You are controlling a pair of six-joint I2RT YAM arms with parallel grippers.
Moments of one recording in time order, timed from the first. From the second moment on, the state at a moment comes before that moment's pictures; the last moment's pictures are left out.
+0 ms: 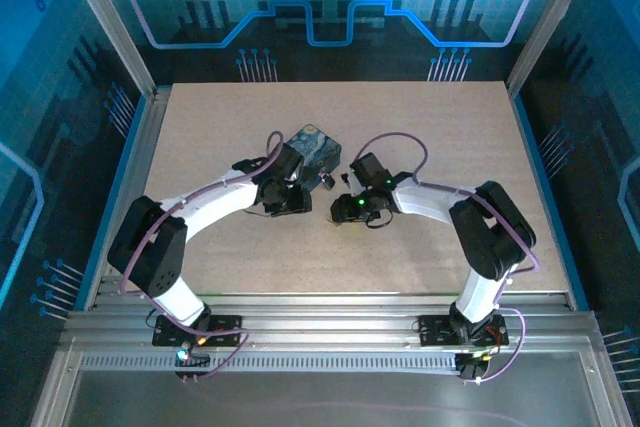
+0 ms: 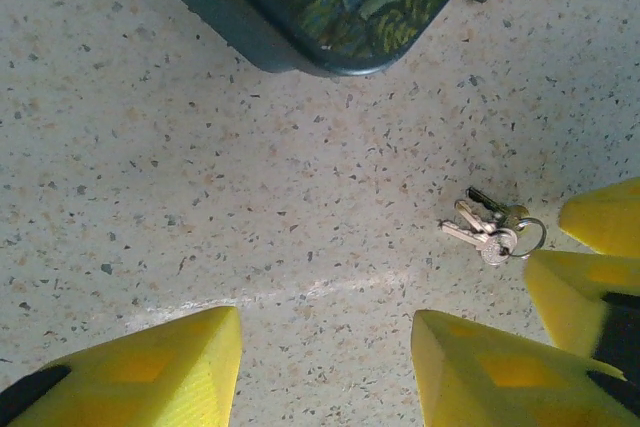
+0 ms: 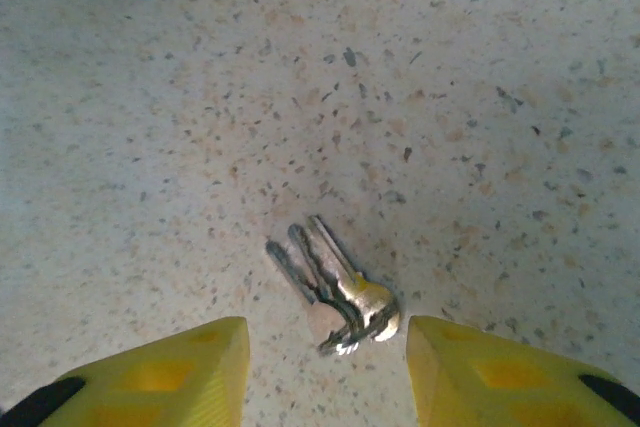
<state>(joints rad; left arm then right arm) -0.53 1.63 1.09 -0.65 0.12 -0.67 0.61 1.77 1.02 -0.38 -0.30 0.47</state>
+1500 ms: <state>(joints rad) -0.58 1.69 0.96 -0.41 0.29 -0.83 0.54 1.77 0.83 -0.06 -0.46 0.60</state>
